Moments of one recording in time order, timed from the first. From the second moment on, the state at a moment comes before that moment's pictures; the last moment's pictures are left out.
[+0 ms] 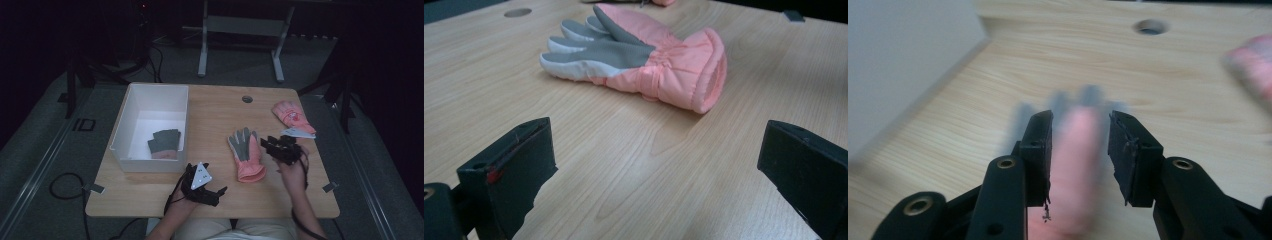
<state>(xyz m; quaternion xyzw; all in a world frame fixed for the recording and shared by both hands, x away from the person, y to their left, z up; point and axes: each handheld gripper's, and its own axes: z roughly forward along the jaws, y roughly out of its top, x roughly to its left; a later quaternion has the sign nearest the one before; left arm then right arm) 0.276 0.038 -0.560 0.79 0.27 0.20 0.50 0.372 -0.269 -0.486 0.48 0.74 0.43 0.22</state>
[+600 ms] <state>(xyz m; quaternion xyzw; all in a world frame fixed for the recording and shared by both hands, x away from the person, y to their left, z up) 0.275 0.034 -0.560 0.79 0.26 0.20 0.52 0.485 -0.395 -0.486 0.52 0.73 0.37 0.26</state>
